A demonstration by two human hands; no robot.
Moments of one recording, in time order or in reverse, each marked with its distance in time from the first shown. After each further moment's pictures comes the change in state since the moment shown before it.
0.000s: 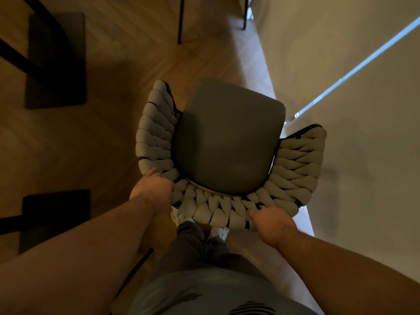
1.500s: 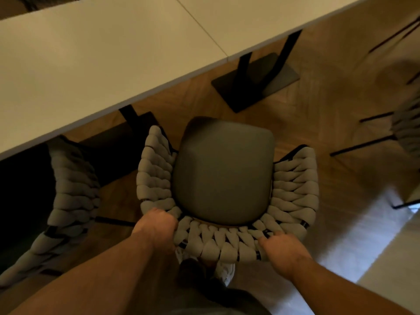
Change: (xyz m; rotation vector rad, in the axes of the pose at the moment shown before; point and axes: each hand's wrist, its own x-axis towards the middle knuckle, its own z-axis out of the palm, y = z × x) left_hand -0.101 -0.002 0.088 -0.874 0.019 -0.730; right_hand 0.157 -0.075 -0.232 -0.962 0.164 -0.693
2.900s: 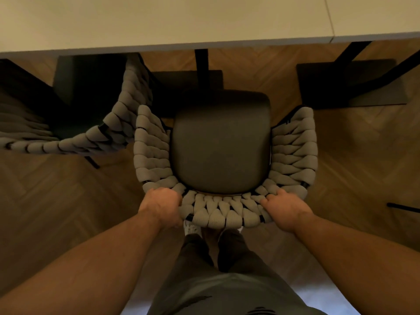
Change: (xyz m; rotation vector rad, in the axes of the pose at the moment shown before) left_hand -0.044 0.064 0.070 -0.462 -0.021 -0.469; right_hand 0.079 0.038 -0.079 -0.471 0.040 -0.441
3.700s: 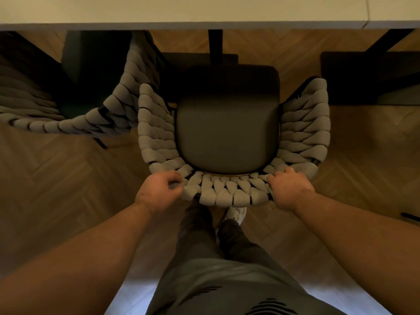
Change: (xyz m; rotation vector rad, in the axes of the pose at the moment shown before) left_hand 0.017 -0.001 0.018 -0.721 0.289 -0.142; right_hand 0.046 0.045 -0.030 0.048 -0.025 0.066
